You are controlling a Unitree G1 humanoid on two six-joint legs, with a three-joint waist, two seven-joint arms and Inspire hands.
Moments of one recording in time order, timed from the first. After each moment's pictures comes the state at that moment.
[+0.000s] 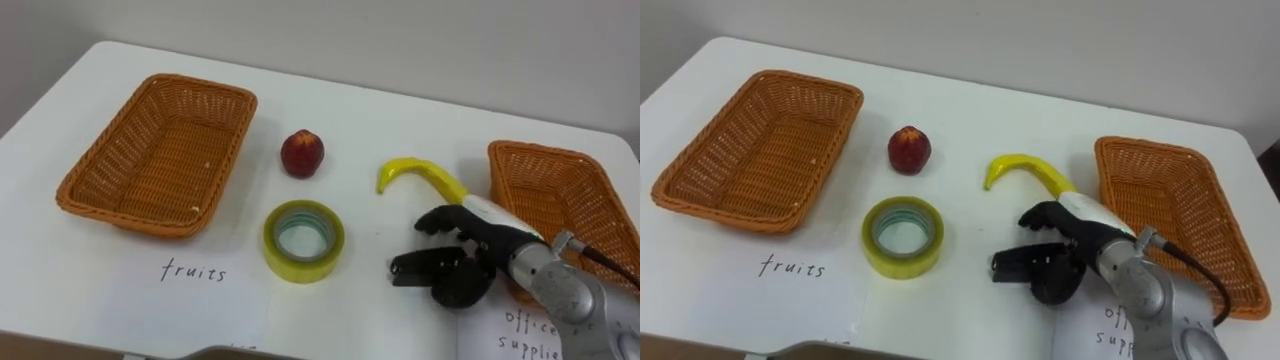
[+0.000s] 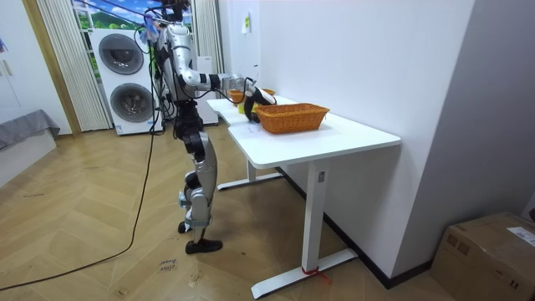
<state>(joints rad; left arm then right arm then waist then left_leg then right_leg) 0.17 0.26 0.09 0.99 0.08 0.07 0.10 0.04 -0.39 0.08 -0.04 -0.75 0.21 0.51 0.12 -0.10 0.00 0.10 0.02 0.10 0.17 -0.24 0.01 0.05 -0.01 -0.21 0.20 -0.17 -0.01</state>
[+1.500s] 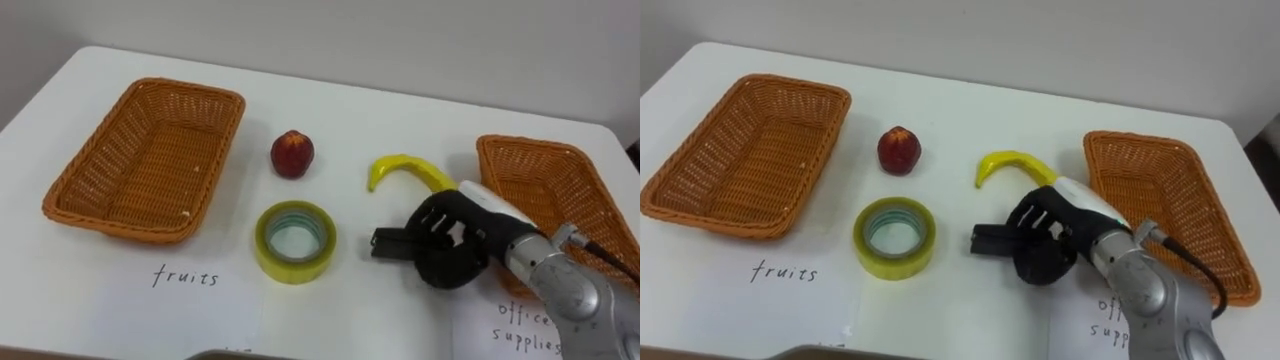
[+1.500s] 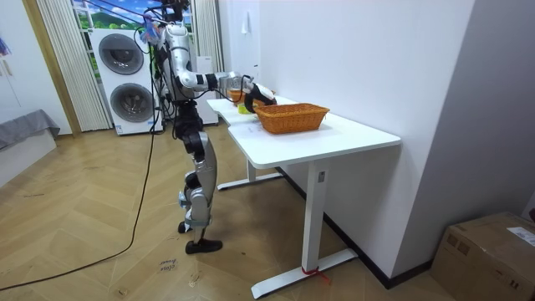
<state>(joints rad) 0.23 0.26 0.12 0.98 0.08 0.08 0.13 0.07 -0.37 0.03 -0.20 -0.65 0.21 0.52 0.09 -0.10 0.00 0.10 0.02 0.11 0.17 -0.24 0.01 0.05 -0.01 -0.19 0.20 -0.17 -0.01</state>
